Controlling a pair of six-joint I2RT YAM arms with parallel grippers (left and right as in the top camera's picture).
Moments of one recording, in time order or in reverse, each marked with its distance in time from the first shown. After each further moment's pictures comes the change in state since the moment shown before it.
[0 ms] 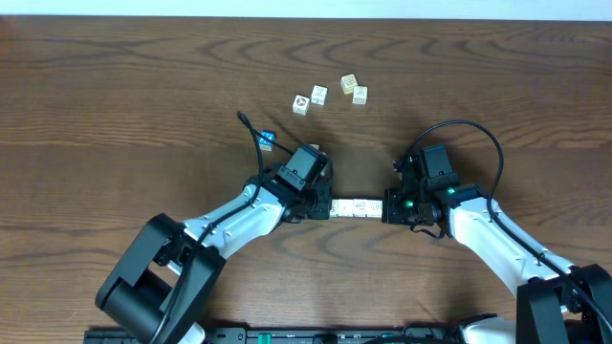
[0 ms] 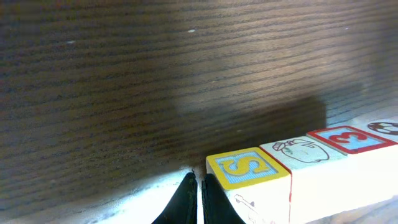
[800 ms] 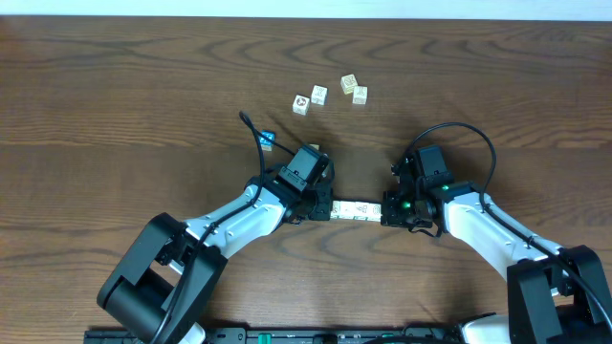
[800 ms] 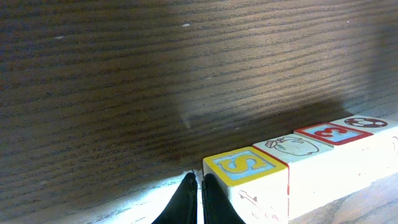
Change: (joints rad) left arm -0.006 0.012 0.003 0.000 0.002 0.003; right arm 0.000 0.069 0.001 0.007 0.007 -0.011
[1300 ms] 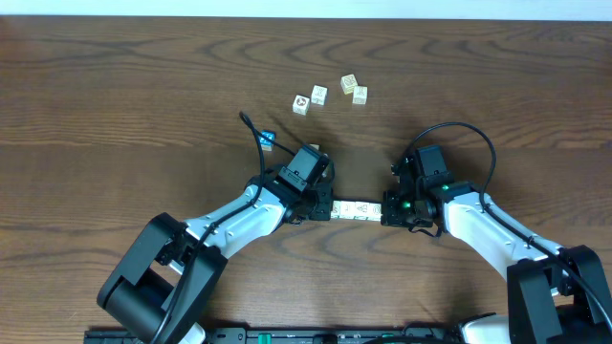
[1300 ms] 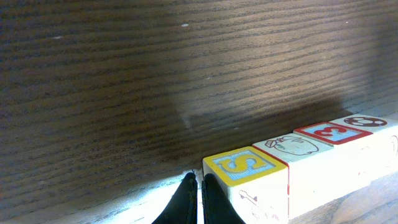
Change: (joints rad) left arm -0.001 0.000 0.000 0.000 0.000 0.000; right arm 0.000 0.002 0.002 0.000 0.006 -0.005
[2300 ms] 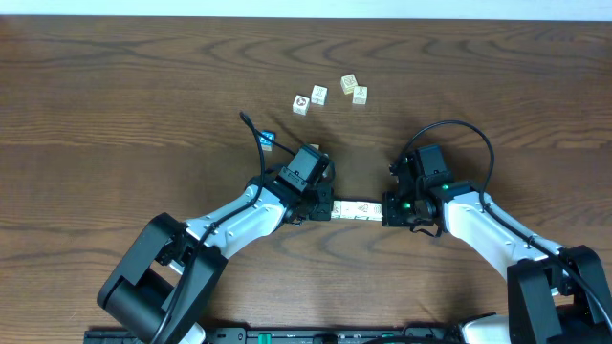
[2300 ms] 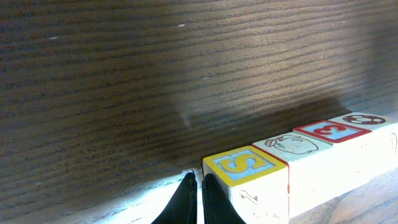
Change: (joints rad) left arm -0.001 0.000 0.000 0.003 0.003 0.000; right arm 0.000 0.000 0.004 -0.004 0.013 -0.060
